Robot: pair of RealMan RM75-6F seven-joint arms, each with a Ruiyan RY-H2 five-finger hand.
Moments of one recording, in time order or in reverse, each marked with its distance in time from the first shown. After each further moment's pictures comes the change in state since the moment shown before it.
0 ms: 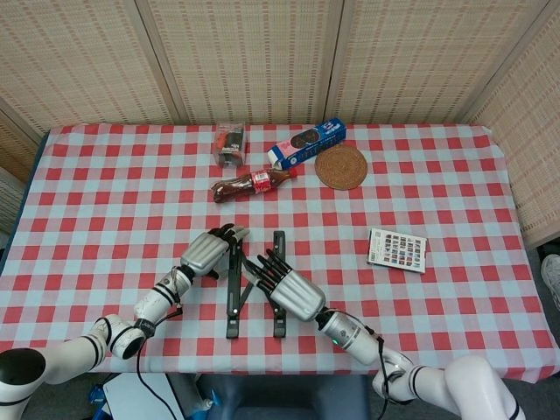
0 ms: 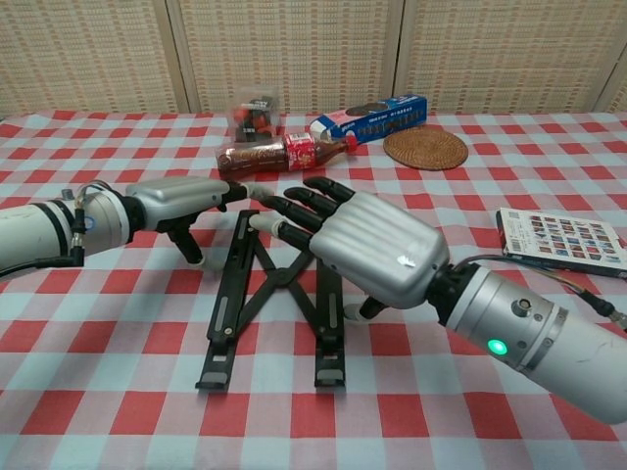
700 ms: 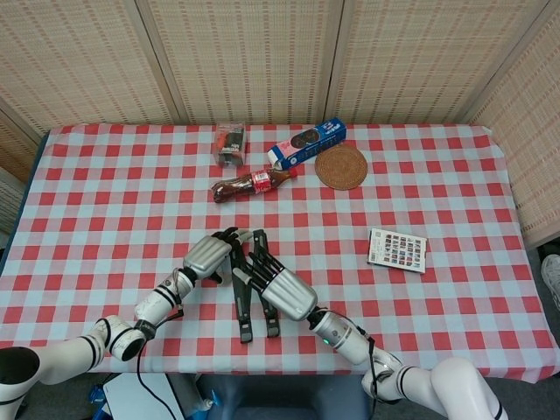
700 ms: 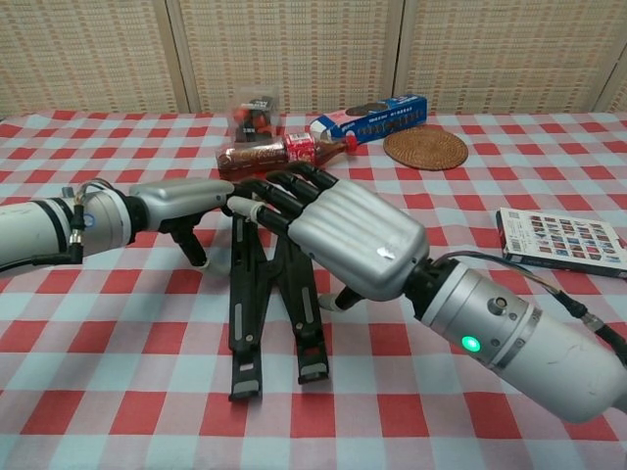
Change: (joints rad) left arm -0.004 0.032 -0.008 -0.072 -0.016 -0.017 -0.001; right arm 0.021 -0.068 0.021 0.070 -0.003 0.054 0.033
